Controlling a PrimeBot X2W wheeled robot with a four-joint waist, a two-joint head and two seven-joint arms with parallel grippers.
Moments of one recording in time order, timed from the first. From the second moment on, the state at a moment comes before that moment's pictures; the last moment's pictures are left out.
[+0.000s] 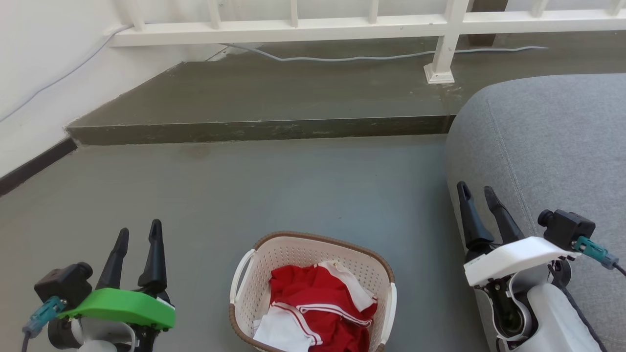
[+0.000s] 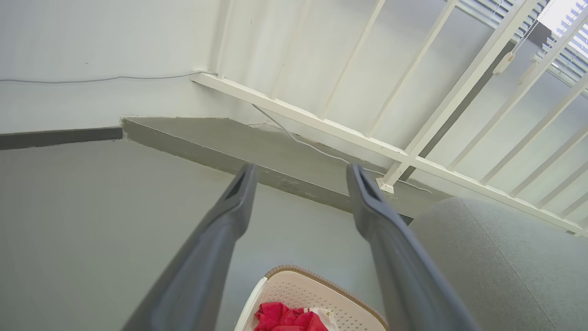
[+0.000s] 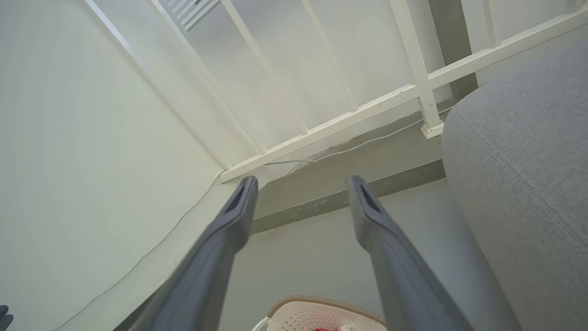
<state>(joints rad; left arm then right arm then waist) -0.04 0.08 -0.07 0.21 -0.63 -0.12 -0.19 -0.10 -0.07 0.18 0.26 0.61 0.08 -0.18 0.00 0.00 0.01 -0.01</state>
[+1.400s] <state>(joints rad) -0.06 0.06 -0.07 0.18 -0.36 -0.12 -0.25 -0.12 -0.06 0.20 0.28 0.37 0.07 -0.25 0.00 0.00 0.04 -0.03</state>
